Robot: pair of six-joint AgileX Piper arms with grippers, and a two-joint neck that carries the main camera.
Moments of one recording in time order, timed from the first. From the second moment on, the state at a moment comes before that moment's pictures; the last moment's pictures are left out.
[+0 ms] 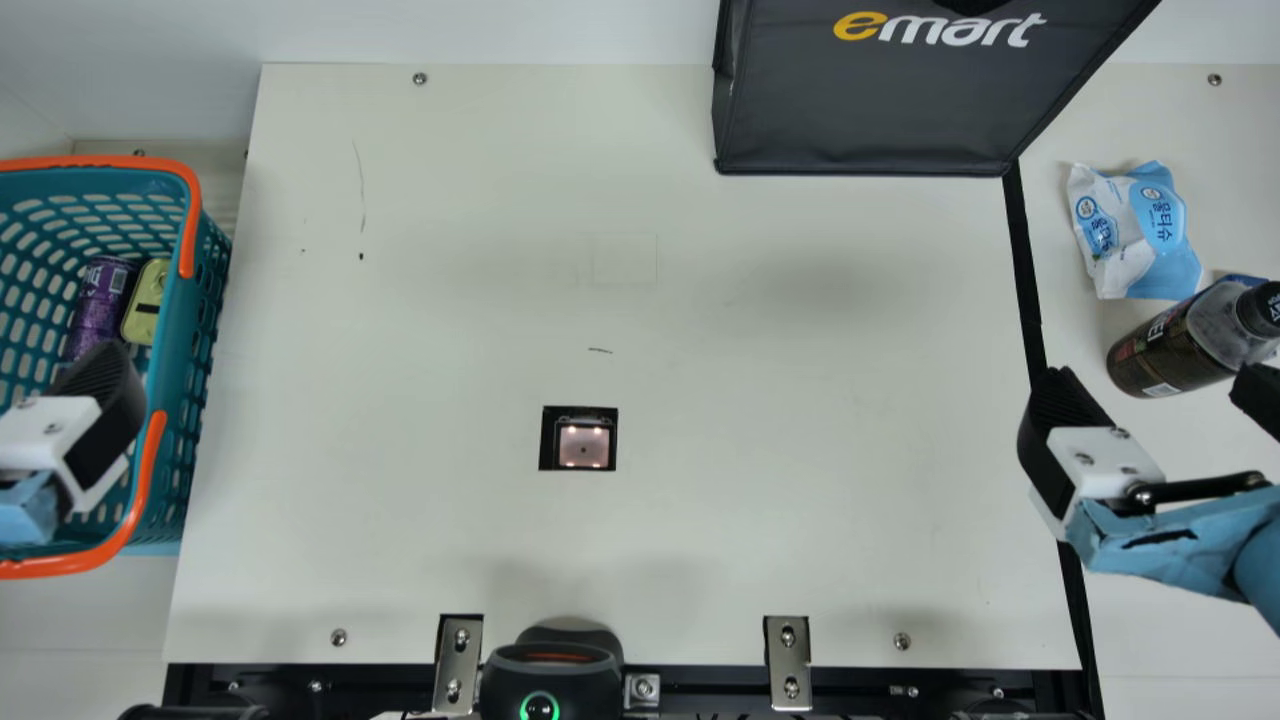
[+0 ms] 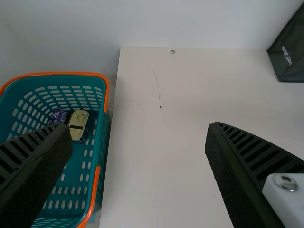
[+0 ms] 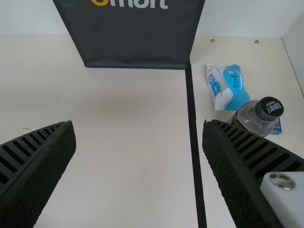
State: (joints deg) left arm -1.6 43.3 -69.0 -1.5 69.5 0.0; right arm 0.7 42.6 -69.8 -0.8 69.5 0.0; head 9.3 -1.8
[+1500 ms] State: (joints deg) left arm 1.6 44.7 -68.4 0.0 68.3 -2.9; right arm 0.7 42.6 -69.8 -0.8 69.5 0.0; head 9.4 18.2
